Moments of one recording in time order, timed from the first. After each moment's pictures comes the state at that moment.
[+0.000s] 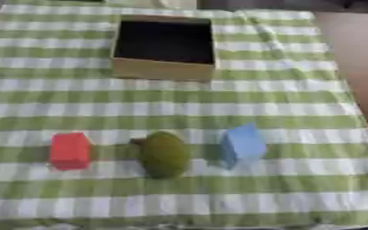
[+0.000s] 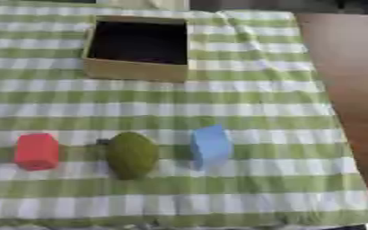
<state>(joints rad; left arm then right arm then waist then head) -0.31 0.47 0.01 -1.98 0.11 -0.24 0.16 -0.24 -0.46 -0.23 -1.98 -0.43 -0.23 0.20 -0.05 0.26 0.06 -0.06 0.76</state>
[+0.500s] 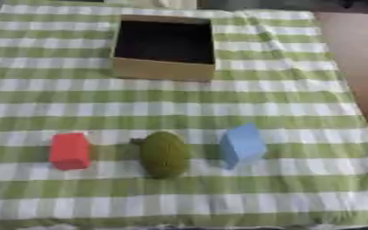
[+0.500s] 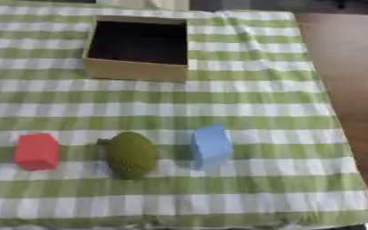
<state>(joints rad) -0.31 0.47 0.01 -1.98 0.11 -0.24 0.16 -0.24 -0.46 -0.23 -1.98 -0.43 -0.23 0.20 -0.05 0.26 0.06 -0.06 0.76</state>
